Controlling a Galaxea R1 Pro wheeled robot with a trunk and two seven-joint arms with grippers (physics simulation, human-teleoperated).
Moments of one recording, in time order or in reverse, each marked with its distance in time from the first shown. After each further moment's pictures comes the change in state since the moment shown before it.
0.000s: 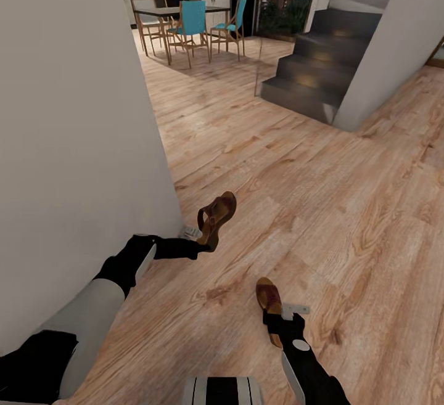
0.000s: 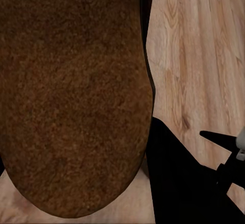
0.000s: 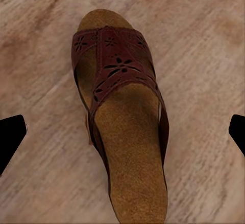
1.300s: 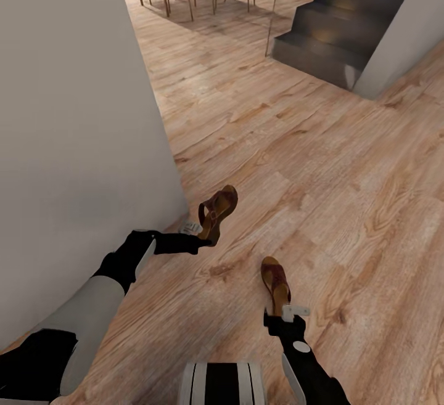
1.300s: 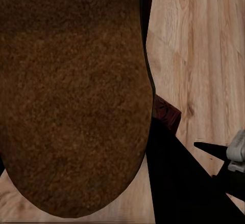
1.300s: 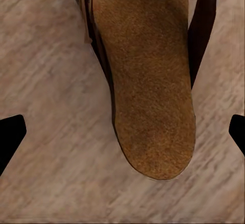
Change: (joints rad) left arm -0.010 0.000 0.001 -0.035 0.009 0.005 -0.018; right arm 0.000 -0.004 0.000 0.016 0.004 -0.004 -0.003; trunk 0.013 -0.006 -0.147
